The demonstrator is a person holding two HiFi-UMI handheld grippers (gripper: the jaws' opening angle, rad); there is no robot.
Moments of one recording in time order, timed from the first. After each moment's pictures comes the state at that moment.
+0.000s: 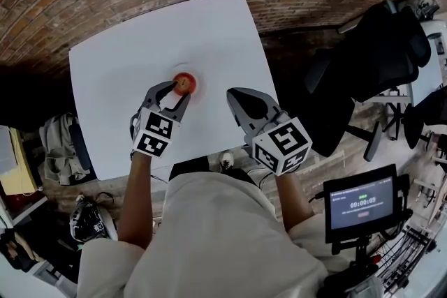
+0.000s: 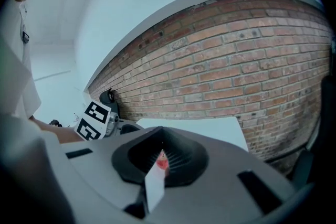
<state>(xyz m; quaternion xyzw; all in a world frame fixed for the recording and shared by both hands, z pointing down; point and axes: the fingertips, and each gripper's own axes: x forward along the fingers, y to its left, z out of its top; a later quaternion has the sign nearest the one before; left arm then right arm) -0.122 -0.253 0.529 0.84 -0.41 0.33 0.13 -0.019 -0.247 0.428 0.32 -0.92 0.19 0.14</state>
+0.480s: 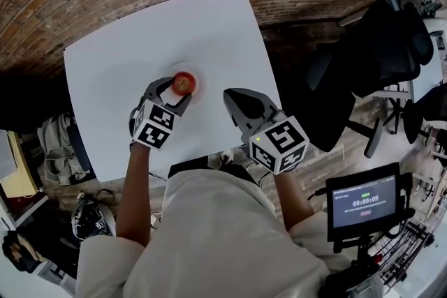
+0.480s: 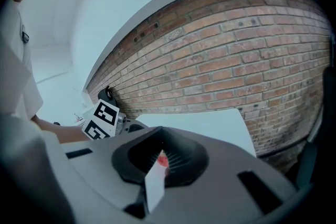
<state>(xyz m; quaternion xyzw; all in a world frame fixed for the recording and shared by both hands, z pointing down) -0.128 -0.258 0.568 0.84 -0.37 0.37 0.16 -0.033 -0.249 0.448 0.31 -0.91 0.22 0.16</state>
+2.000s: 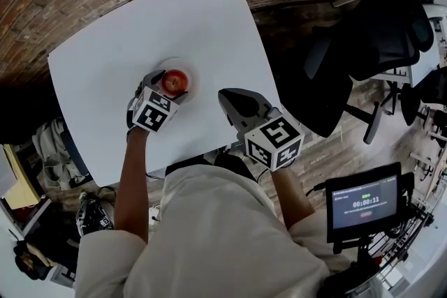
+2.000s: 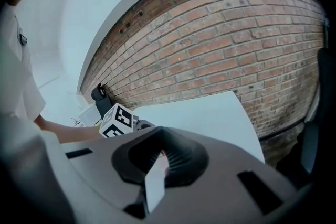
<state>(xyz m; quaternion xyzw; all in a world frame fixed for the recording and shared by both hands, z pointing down) -0.130 -0.273 0.653 0.82 -0.31 0.43 0.22 -0.026 -0.255 0.492 0.32 -0.88 0.29 0.18</state>
